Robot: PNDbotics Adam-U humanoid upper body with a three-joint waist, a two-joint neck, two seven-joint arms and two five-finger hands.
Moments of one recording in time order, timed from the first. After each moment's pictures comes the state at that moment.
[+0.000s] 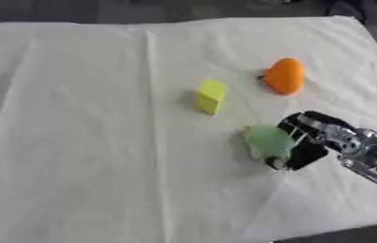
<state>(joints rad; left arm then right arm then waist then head) -0.42 0.58 -0.08 -1.71 0.15 0.21 0.48 -0.13 -0.93 0.40 -1.99 -0.10 0.74 -0.06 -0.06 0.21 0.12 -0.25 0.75</state>
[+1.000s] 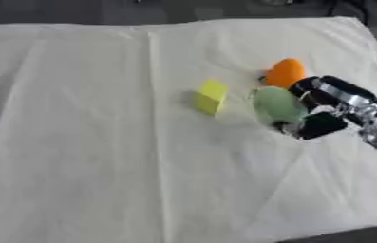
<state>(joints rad) -0.43 0.59 -0.08 -1.72 0.16 0.22 0.46 -0.19 -1.00 0.31 -1.99 -0.13 0.51 -0.10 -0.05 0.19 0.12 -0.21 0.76</state>
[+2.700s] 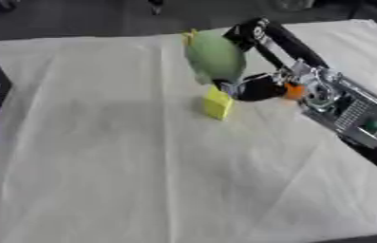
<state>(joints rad) -1.05 0.57 -0.58 -1.65 0.03 0.61 -0.10 -0.46 -0.82 0.43 -1.99 0.22 0.34 -0.15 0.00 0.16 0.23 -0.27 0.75</state>
